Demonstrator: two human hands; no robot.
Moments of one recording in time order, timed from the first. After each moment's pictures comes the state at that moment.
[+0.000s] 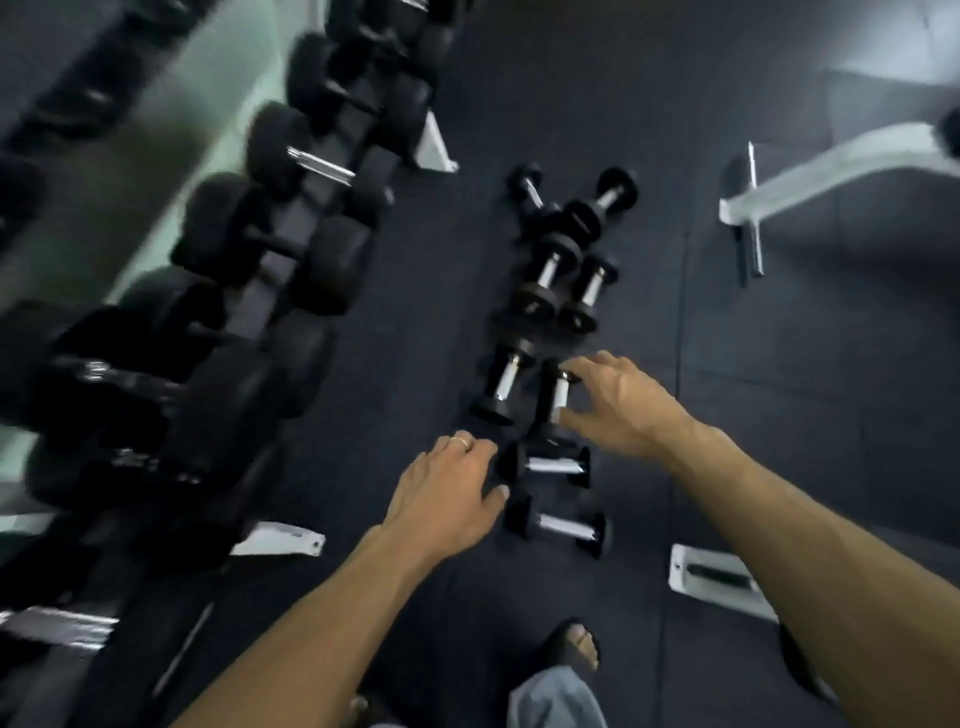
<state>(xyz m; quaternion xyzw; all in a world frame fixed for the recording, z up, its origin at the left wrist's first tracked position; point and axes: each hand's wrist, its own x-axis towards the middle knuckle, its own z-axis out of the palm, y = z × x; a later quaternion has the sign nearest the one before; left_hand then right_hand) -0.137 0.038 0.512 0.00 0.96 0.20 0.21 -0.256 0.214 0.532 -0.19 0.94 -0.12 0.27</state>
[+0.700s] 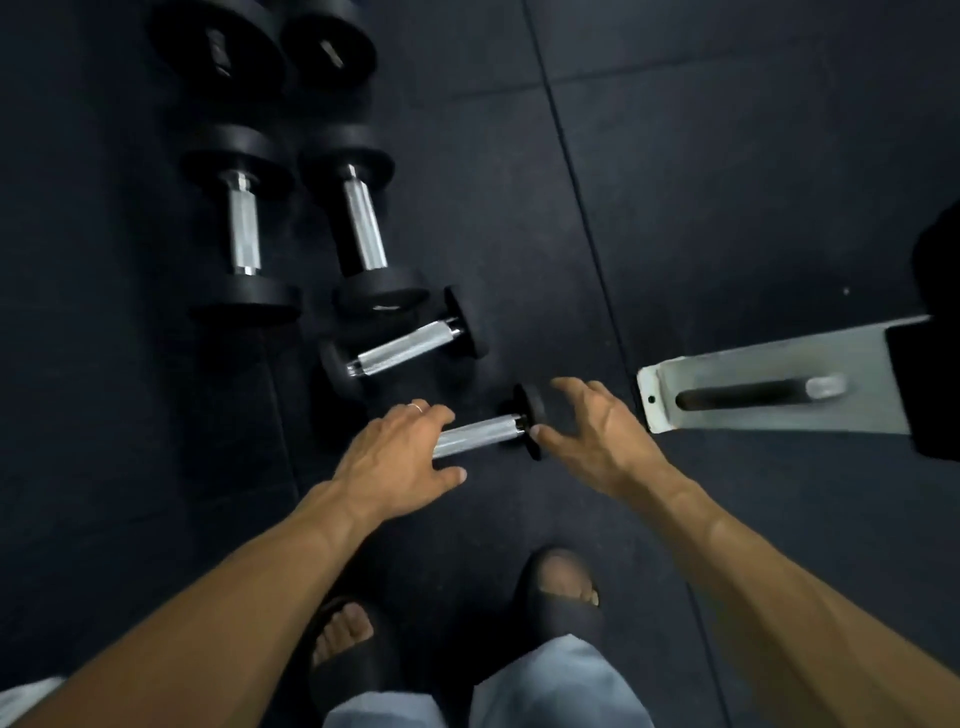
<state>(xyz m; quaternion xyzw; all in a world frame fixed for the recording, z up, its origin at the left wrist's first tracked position) -0.201 0.179 0.045 0.20 0.88 0.13 0.41 -0.158 0.391 0.066 0.20 0.88 -0.26 0.35</state>
